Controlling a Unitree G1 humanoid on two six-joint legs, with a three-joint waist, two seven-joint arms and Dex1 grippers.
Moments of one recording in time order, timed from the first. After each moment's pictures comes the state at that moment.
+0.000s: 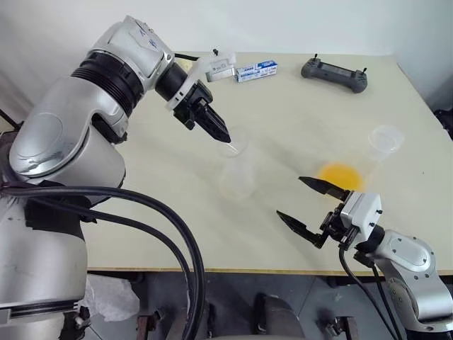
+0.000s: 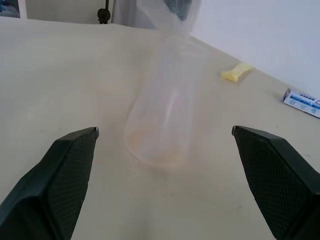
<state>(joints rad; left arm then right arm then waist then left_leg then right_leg) -1.83 0.52 -1.19 1.11 -0.67 0.63 -1.50 0.06 -0.57 -0.13 -0.47 0.41 0.03 0.79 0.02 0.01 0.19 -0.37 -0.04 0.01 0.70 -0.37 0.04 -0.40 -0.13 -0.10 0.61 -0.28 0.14</state>
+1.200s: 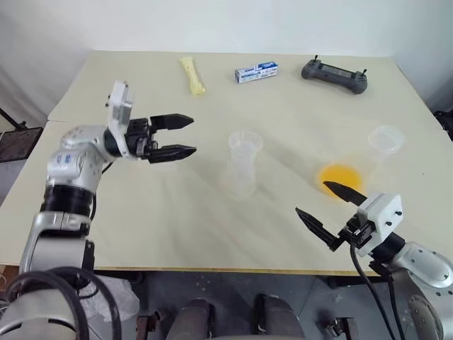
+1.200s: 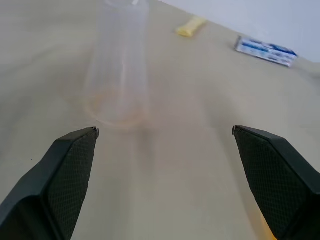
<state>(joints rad) -0.82 0.66 0.01 0.48 -0.68 0.22 -1.34 0.23 -0.55 -0.27 -0.64 0.44 0.27 0.58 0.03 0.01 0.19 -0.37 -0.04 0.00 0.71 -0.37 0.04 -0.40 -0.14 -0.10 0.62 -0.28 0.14</state>
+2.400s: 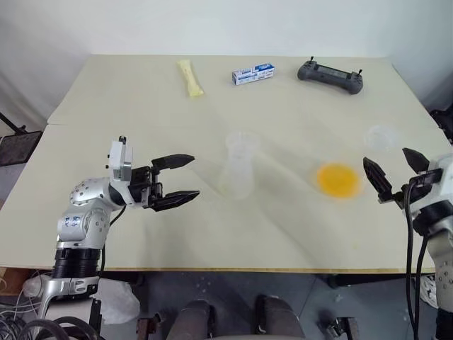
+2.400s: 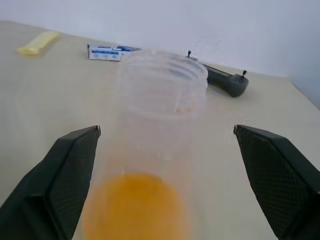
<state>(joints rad) -0.45 0.55 0.14 0.09 -0.66 0.22 -1.27 -0.08 -0.59 -0.50 -0.30 0.51 0.35 0.46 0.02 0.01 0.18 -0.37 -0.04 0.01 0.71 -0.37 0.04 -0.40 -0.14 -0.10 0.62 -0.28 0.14</state>
